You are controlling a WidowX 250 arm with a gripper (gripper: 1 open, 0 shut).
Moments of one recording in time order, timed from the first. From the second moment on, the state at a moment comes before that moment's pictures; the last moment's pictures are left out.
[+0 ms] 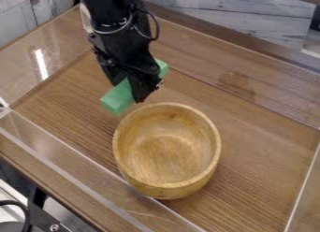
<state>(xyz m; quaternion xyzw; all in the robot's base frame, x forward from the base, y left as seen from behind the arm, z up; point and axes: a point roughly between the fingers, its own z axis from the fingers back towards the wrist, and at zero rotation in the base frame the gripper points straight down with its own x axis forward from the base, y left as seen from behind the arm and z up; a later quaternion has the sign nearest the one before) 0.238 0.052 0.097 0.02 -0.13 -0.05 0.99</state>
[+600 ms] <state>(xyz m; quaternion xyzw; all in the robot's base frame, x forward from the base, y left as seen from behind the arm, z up) 0.244 0.061 0.087 0.02 -0.13 -0.04 0.99</state>
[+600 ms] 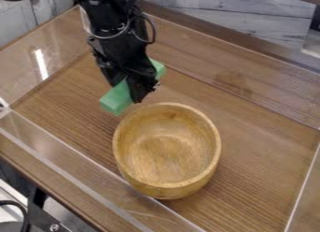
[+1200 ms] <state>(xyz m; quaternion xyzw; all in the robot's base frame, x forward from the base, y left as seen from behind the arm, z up) 0.249 0.067 0.076 0.03 -0.13 -0.04 0.99</state>
